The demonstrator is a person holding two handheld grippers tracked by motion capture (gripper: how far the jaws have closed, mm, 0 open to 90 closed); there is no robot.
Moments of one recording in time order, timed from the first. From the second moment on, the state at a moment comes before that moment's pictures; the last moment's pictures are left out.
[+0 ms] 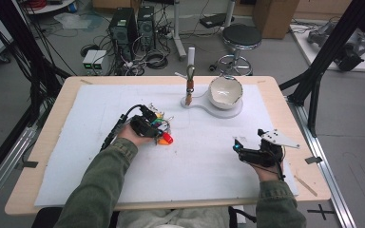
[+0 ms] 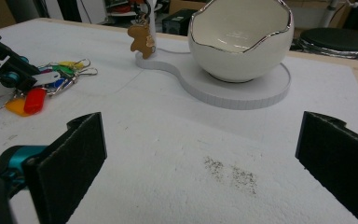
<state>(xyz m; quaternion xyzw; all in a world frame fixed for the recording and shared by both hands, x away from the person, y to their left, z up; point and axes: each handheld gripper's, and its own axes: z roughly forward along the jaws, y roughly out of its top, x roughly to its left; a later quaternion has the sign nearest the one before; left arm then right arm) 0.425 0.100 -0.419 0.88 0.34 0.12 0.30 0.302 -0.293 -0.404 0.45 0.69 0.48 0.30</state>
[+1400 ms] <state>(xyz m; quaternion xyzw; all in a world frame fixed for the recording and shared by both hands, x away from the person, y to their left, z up) 0.413 0.146 -0.336 0.82 0.35 0.18 0.42 0.301 -0.293 -0.405 0.45 0.69 0.48 0.30</state>
